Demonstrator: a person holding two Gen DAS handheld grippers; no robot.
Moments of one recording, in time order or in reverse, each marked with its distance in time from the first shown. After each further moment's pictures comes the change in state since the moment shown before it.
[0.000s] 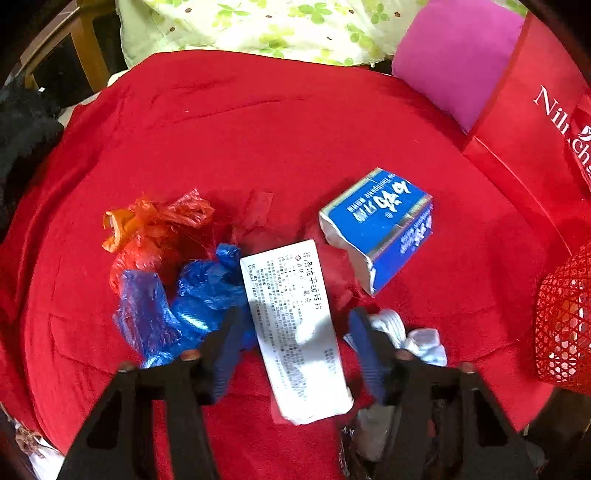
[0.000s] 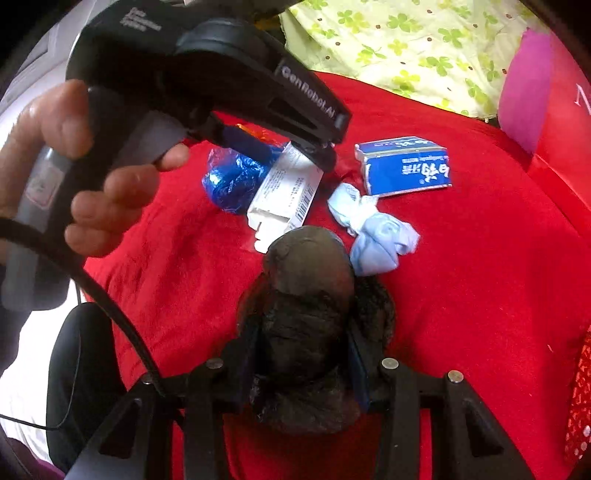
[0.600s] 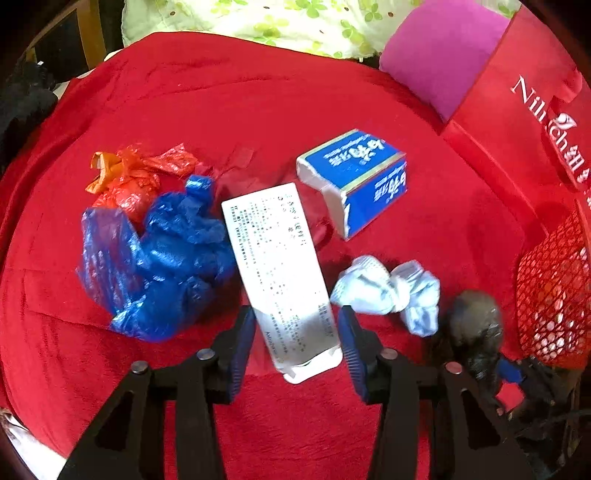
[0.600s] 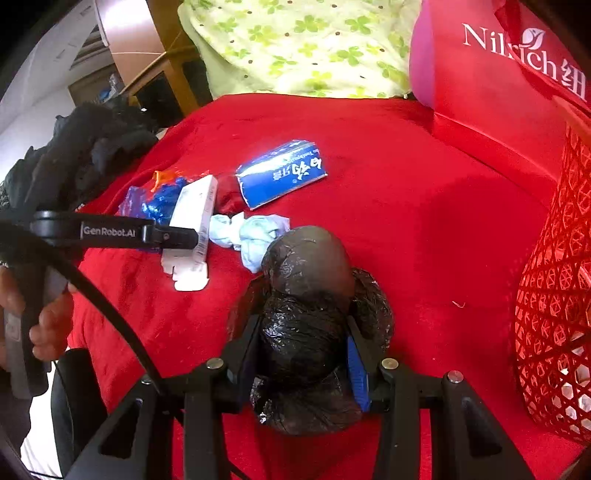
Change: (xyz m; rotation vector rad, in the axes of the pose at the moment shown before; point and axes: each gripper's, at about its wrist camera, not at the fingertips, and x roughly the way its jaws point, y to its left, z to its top) left arm -0.004 -0.004 -0.046 -0.042 -0.001 -0.095; right arm -0.033 -0.070 -0.011 0.234 -0.038 -0.111
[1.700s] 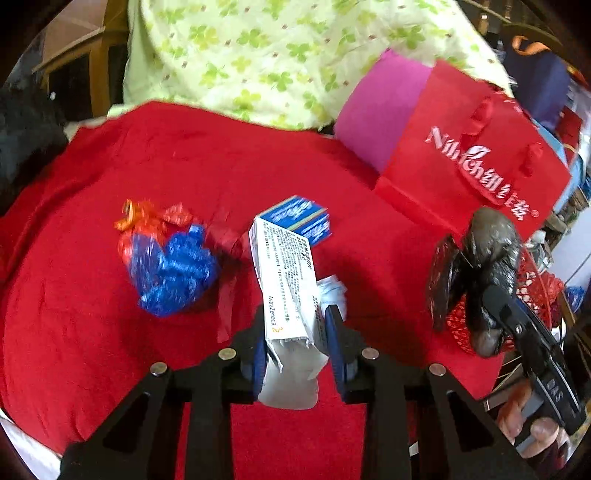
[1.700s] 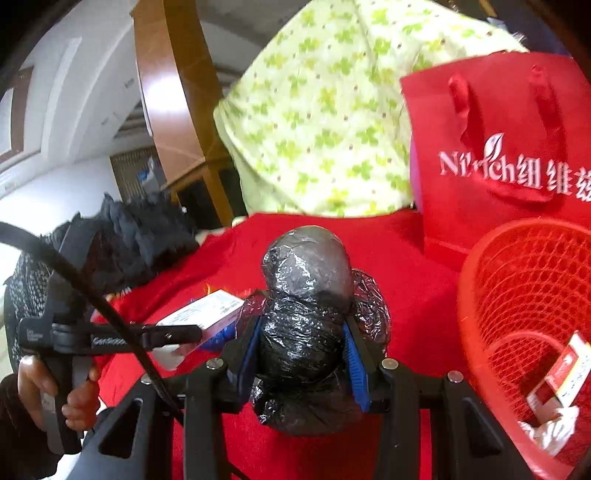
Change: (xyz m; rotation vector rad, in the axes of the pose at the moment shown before) left arm -0.099 -0.018 -0.050 0.057 -0.272 -0.117; right arm -0.129 -0.014 0.000 0.011 -0.476 0.114
